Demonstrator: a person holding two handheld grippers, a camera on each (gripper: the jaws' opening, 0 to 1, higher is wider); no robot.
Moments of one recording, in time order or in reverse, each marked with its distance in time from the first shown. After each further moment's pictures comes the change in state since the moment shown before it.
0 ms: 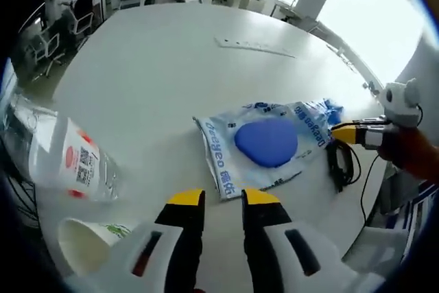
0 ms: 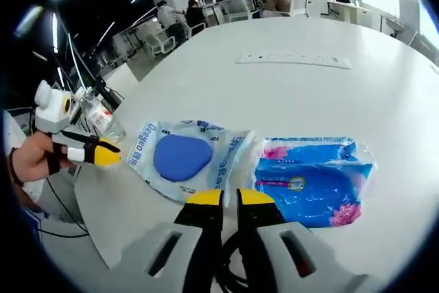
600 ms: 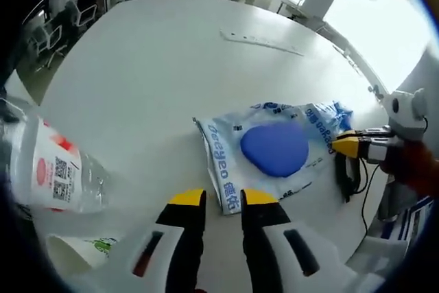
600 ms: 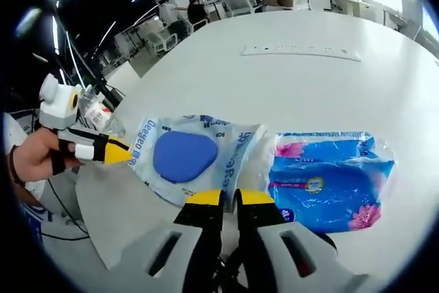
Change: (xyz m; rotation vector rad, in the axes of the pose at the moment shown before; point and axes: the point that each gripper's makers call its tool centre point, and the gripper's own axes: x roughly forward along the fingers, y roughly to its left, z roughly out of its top) left arm 0.026 0.005 0.003 -0.044 0.026 0.013; right arm 0.025 0.009 -0.009 0.011 0.030 0.029
